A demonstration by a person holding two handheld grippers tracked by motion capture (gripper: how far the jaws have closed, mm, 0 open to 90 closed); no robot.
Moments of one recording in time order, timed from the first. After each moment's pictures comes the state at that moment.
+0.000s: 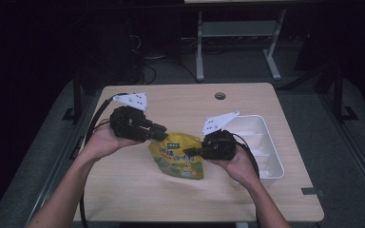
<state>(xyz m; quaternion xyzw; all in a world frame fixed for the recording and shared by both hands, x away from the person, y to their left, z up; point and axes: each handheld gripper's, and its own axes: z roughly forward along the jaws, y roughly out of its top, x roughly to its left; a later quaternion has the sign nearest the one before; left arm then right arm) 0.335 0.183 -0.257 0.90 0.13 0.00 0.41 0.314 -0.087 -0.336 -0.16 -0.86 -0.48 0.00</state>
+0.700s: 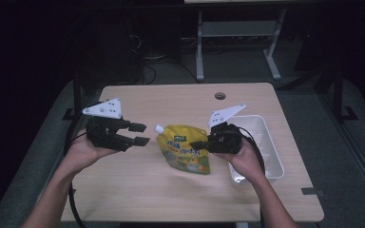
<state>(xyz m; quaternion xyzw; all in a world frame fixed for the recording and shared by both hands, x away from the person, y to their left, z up) 0.307 0.229 -0.261 0.88 0.16 0.07 0.44 0.326 -0.102 -0.327 -0.19 -0.87 -0.46 -0.01</state>
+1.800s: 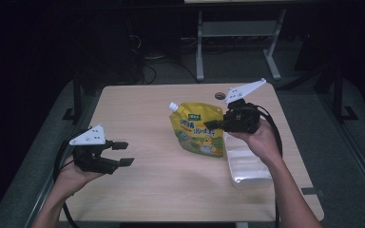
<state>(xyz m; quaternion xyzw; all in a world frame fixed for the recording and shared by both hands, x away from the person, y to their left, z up) 0.280 0.277 -0.325 0.87 0.22 0.10 0.43 0.349 -0.138 -0.280 -0.21 -0.86 -0.46 -0.04</state>
